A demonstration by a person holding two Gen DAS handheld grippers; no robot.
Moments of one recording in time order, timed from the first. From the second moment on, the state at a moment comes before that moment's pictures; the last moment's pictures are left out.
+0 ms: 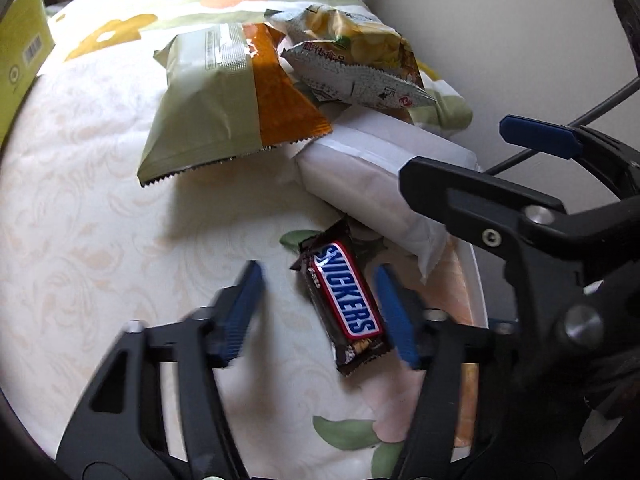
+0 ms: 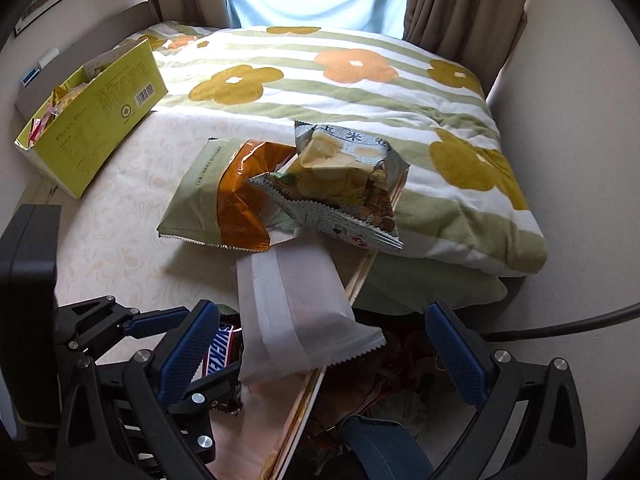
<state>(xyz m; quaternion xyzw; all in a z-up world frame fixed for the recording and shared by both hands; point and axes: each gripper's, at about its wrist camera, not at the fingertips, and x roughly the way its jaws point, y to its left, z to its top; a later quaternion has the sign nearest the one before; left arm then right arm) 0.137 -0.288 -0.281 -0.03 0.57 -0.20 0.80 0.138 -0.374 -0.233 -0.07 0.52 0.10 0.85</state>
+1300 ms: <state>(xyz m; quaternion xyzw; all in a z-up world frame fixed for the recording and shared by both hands) 0.151 -0.204 -0.261 -0.10 0.58 -0.18 0.79 0.151 -0.331 -0.278 -0.20 0.53 0.13 0.82</state>
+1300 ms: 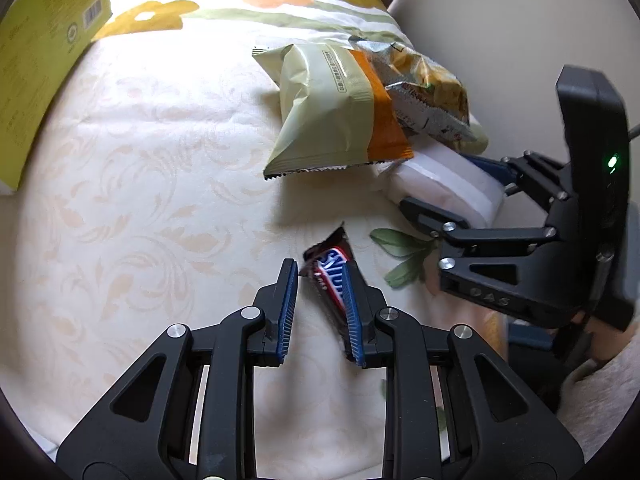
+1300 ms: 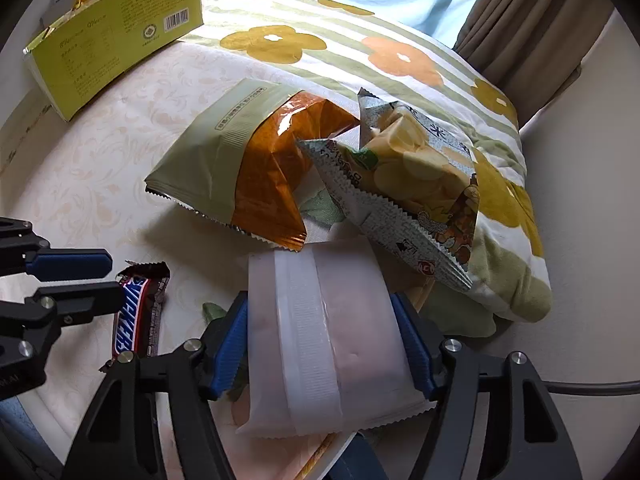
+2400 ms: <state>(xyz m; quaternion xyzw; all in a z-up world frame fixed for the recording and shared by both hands) 0.151 -0.240 -0.286 0.03 0.62 -0.13 0.78 0.129 -0.355 -0.237 -0.07 0.50 0.14 0.85</state>
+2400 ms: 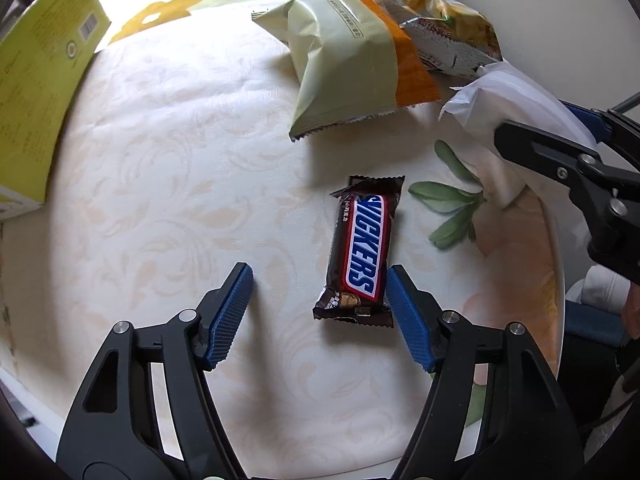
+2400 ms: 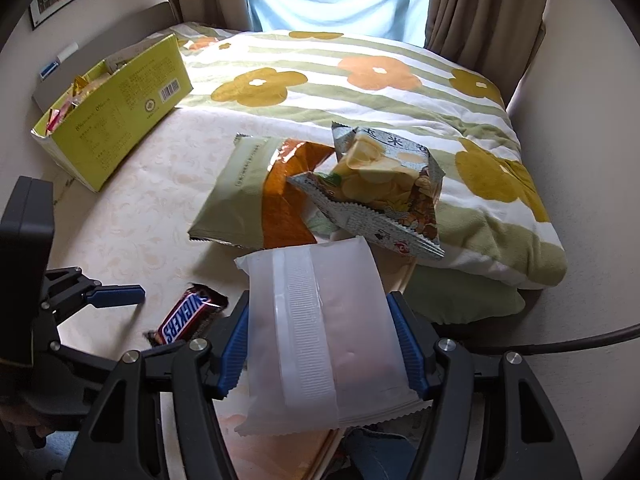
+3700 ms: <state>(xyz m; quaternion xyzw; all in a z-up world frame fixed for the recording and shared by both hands) 0.170 -0.073 -0.087 -0.09 0.45 -0.05 0.89 0.152 -0.264 -0.085 -0.02 0.39 0.22 0.89</state>
